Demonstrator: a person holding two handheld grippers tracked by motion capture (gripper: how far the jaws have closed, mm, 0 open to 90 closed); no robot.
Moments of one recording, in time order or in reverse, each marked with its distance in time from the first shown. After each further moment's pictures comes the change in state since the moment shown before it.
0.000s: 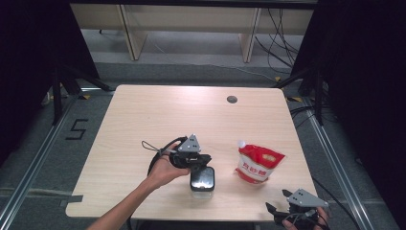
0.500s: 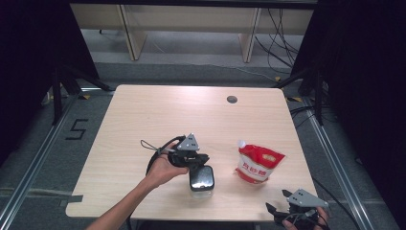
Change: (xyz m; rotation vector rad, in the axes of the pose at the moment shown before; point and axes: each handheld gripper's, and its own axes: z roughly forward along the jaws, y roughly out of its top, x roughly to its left) left arm 0.004 -0.002 -0.004 0.028 0.021 -0.032; right arm 0.000 -0.001 0.000 0.002 -0.002 -0.004
